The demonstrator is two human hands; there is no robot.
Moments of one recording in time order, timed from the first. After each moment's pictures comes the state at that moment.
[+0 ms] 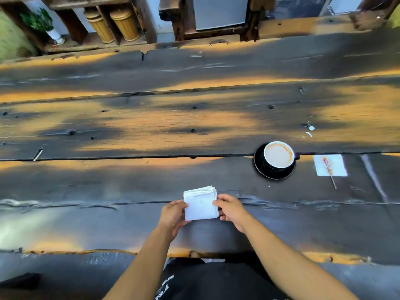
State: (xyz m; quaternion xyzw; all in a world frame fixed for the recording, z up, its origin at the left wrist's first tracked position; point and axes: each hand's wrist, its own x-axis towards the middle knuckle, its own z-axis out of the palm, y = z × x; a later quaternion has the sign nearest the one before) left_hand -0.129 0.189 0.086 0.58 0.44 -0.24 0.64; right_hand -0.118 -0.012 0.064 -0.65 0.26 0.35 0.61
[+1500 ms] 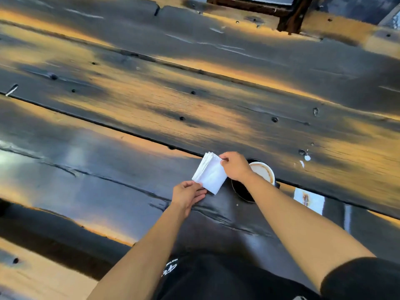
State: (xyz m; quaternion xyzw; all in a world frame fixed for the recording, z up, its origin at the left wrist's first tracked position) left_hand -0.054 0.020 0.059 0.46 0.49 -0.15 0.72; right_hand 0.077 -0.127 0.084 -0.91 -0.04 0.31 0.29
